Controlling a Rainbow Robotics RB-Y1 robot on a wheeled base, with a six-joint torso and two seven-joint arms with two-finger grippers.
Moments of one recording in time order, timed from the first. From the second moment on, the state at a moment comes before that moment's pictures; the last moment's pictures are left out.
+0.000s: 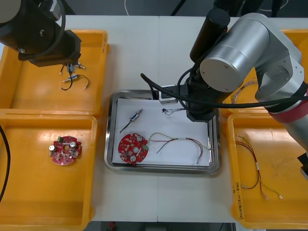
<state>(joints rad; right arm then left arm) -0.85 -0.53 0.54 -1.80 -0.75 1.76 2.25 -0.81 0.57 0.01 -1.82 0.66 1.91 -1.04</state>
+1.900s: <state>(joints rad) -0.85 -0.53 0.69 -1.78 -0.59 1.75 2.25 -0.81 0.58 0.01 -1.82 0.66 1.91 -1.04</state>
